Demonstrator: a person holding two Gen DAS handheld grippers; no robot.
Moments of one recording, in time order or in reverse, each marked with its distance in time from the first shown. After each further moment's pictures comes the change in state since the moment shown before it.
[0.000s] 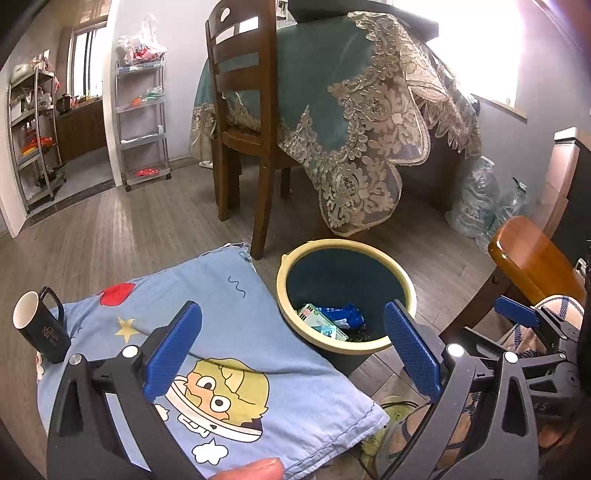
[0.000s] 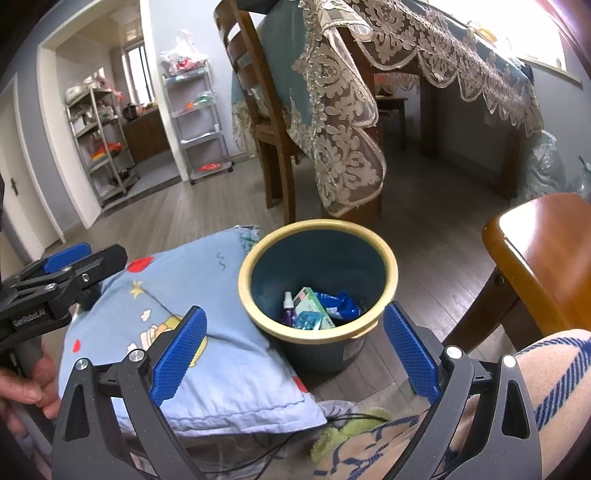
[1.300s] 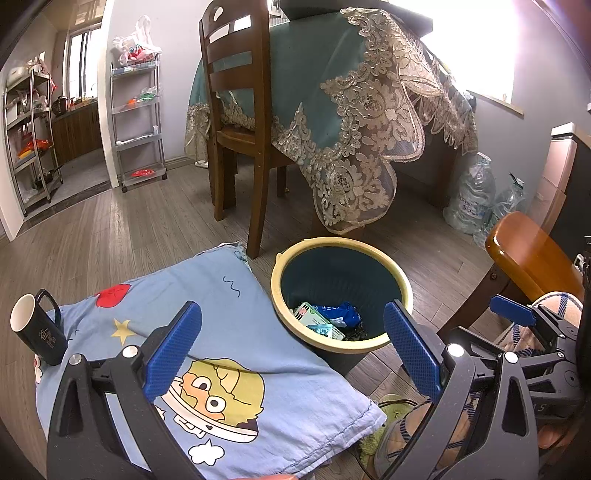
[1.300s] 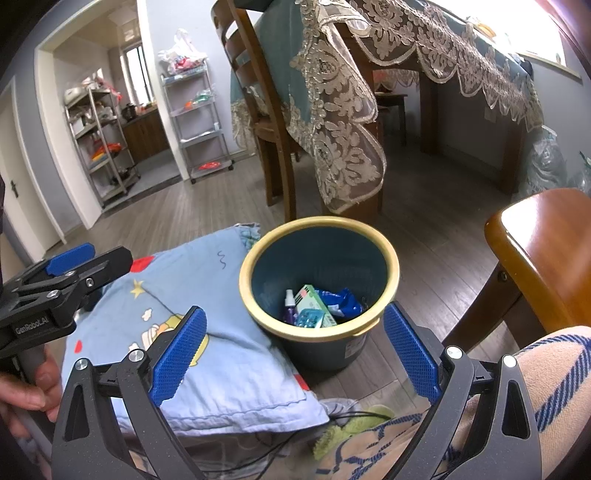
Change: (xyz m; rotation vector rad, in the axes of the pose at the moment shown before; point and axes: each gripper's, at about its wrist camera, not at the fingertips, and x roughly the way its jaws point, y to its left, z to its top) left arm 0.002 -0.004 -0.001 0.009 0.004 -0.009; right arm 0.001 0.000 0.000 0.001 0.005 0.003
